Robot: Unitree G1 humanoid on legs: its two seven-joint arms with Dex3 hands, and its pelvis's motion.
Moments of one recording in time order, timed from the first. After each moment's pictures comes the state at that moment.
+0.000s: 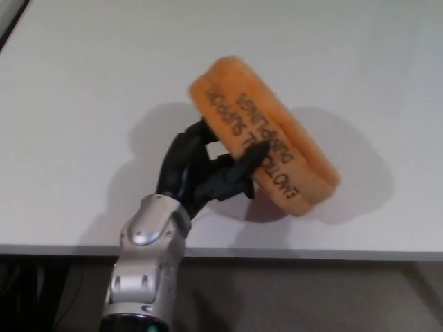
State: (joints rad) left_arm -0.44 -0.18 0.16 0.33 -0.09 0.07 -0.29; right_arm 0.54 -0.49 -0.32 0.15 0.28 -0.47 0.62
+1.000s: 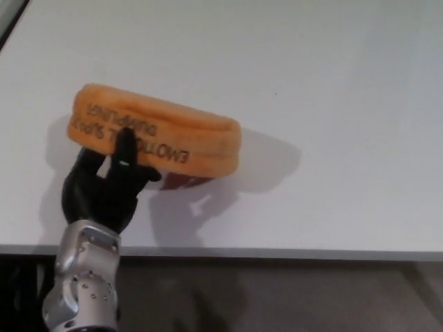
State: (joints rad) left_arm -0.41 -0.15 0.52 0.32 -0.54 0.22 -0.04; right_arm 0.54 -0.49 -0.32 0.15 0.28 -0.47 0.62
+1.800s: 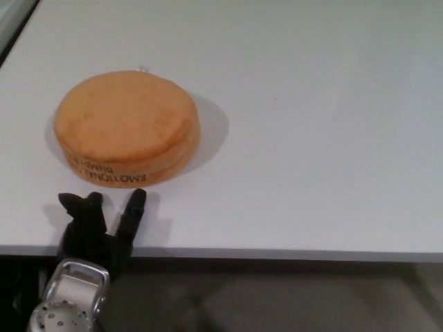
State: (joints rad) left_arm -0.32 -0.10 0.56 0.39 -0.78 0.46 0.11; right_arm 0.54 -0.49 -0.32 0.15 0.28 -0.47 0.62
